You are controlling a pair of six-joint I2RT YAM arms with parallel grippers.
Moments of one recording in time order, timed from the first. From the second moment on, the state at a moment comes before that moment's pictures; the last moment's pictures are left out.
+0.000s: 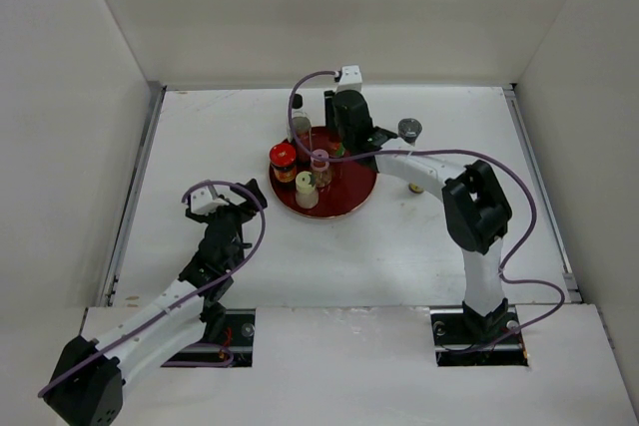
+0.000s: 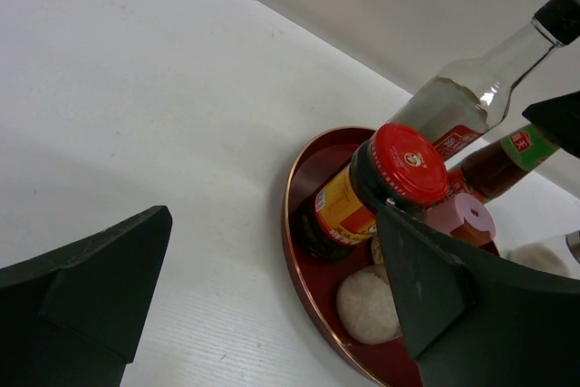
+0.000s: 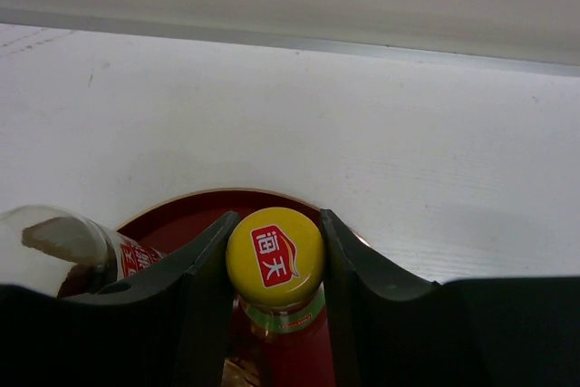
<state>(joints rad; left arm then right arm) -0.59 0.68 0.16 0.49 -0.77 -0.53 0.66 2.01 1.60 0.14 0.49 0.17</state>
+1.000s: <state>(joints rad) -0.58 0.67 0.16 0.49 -0.76 -0.53 0.72 1.81 1.36 0.26 0.50 0.22</state>
